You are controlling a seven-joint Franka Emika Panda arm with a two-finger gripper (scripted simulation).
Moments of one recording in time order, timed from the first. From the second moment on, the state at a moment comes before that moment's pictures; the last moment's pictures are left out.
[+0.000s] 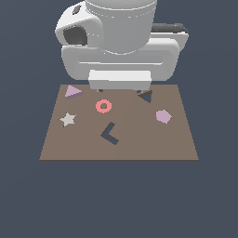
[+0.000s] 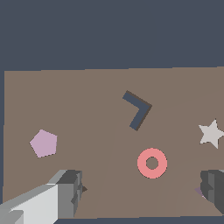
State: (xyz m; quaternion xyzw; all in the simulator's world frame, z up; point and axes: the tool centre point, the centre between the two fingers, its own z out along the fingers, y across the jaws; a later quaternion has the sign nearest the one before) arm 0.008 0.002 0.181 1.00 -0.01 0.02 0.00
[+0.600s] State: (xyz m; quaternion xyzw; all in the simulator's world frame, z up) arm -0.007 -0.020 0.163 1.00 -0.01 0.02 0.00
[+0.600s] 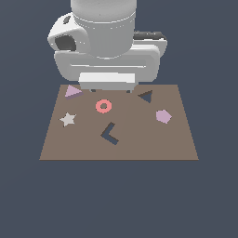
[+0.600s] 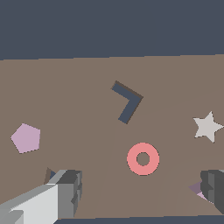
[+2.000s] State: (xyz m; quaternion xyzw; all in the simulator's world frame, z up) arm -0.100 -0.170 0.050 1.00 -0.03 0.00 0.00
